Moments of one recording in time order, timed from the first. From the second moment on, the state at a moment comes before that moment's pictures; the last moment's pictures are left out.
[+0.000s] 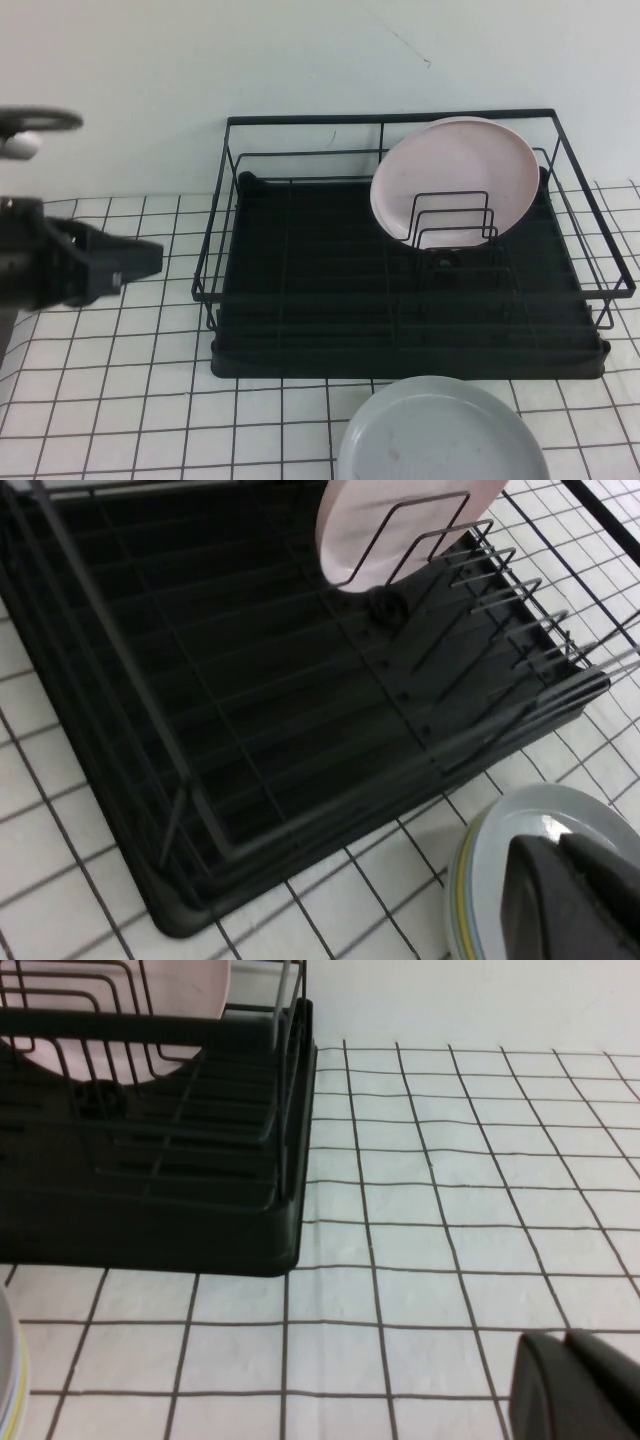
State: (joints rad) right arm -0.05 -0.02 0.02 0.10 0.41 -0.16; left arm 0.01 1.11 -0.90 -0.99 0.93 0.81
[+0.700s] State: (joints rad) right arm -0.05 -0.02 0.02 0.10 0.41 -0.16; left arm -0.23 1.84 -1.69 -0.97 1.02 0.86
